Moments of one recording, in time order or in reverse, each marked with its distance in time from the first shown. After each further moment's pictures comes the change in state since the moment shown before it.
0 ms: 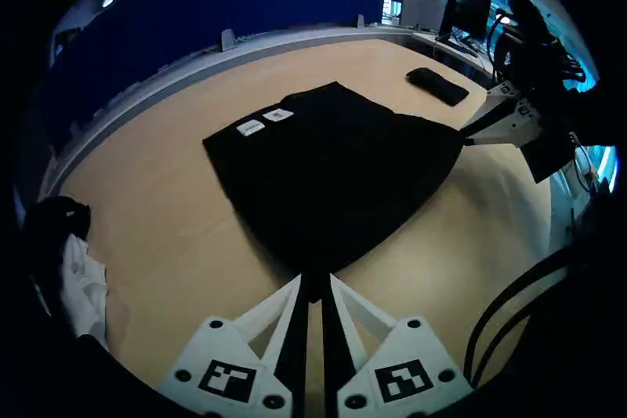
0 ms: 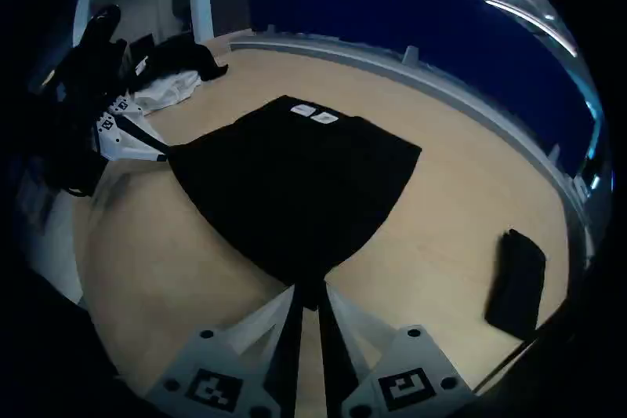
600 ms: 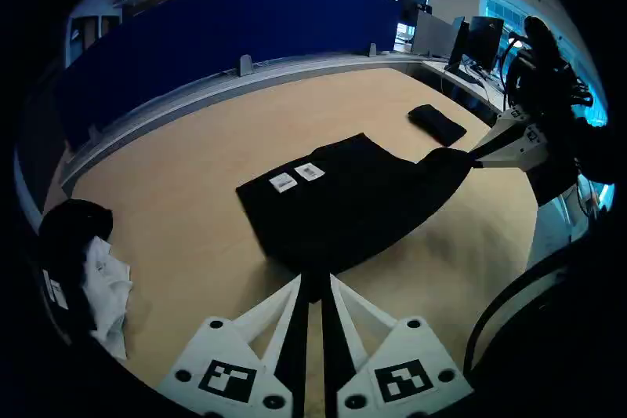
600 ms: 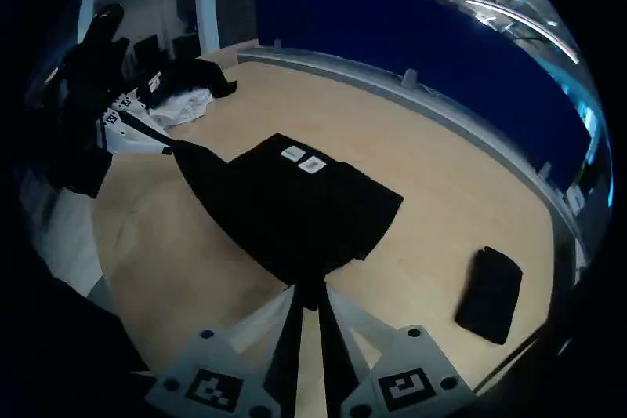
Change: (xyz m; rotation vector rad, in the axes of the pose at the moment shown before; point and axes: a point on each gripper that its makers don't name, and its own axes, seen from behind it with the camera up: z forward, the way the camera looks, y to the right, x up) left arm 0.047 0.009 -0.066 0.025 0.048 -0.088; right arm 0.035 -0.008 -0.066 0.011 0.002 -0.014
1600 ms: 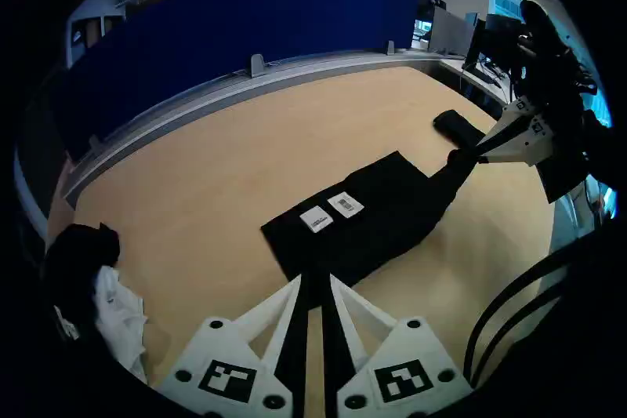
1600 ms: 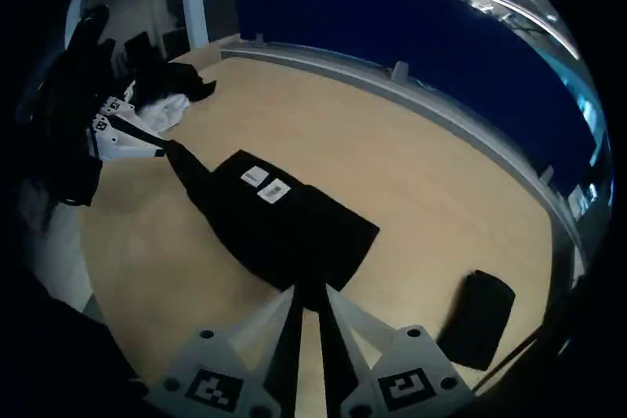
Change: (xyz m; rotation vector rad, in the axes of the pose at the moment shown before) left arm 0.044 -0.038 0.048 0.049 -0.032 0.012; right arm 0.042 0.052 0.035 -0.021 -0.061 0.031
